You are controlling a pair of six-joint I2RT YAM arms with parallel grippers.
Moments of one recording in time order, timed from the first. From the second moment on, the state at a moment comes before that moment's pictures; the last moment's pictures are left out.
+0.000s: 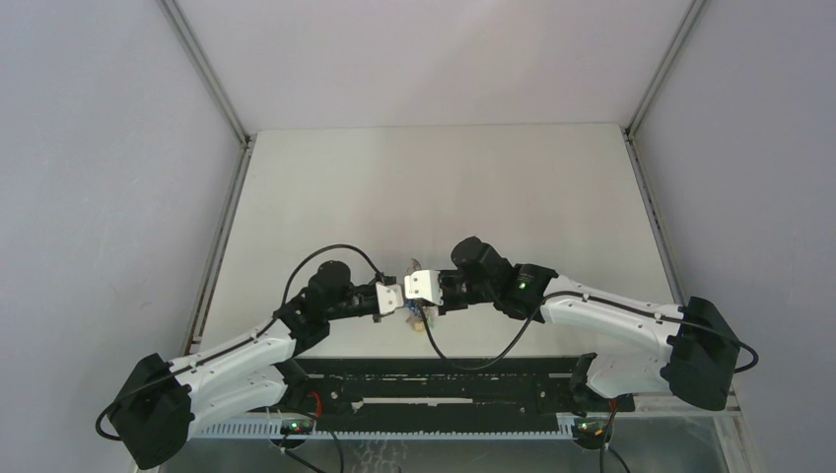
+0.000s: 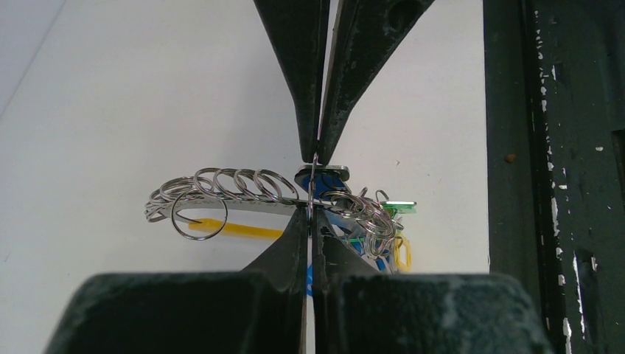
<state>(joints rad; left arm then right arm) -0.75 0.92 0.34 0.26 0.54 0.48 1.01 1.25 0.86 -0.28 -0.27 -0.69</state>
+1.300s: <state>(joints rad) -0.75 0.91 0.34 0.23 0.59 0.49 1.02 1.27 0.88 -0.33 -0.31 -0.70</state>
